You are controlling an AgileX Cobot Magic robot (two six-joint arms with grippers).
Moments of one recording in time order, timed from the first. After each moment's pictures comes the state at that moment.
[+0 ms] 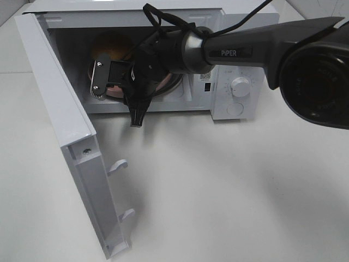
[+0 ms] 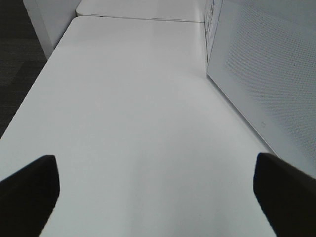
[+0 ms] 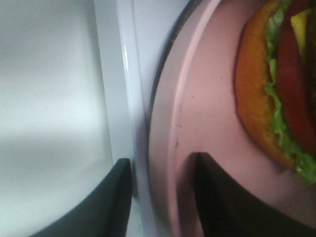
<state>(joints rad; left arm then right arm) 0.05 -0.01 -0.52 0.01 1.08 -0.02 0.70 2.45 -1.92 -0.33 0.39 -0.68</state>
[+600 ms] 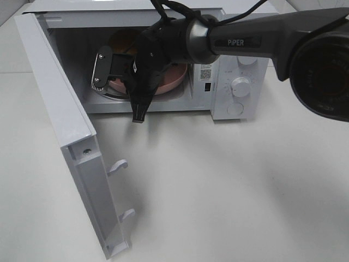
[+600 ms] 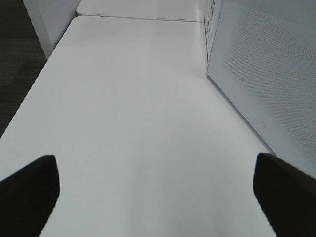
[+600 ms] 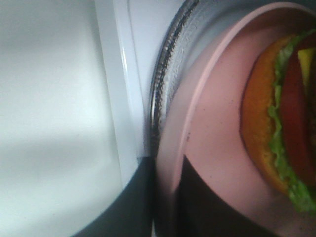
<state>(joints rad) 0.05 -0.01 -0.52 0.01 1.08 -0.02 0.69 2.40 -1.92 -0.28 0.47 -0.72</state>
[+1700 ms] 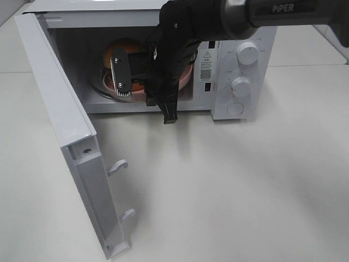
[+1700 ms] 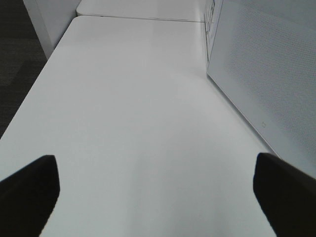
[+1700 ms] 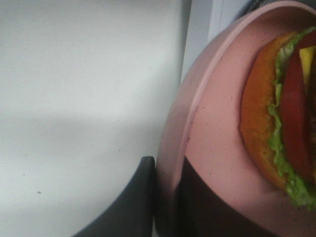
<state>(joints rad) 0.05 -0.01 -0.52 0.01 1.08 -0.02 0.65 2.21 -1.72 -0.06 0.58 -1.20</state>
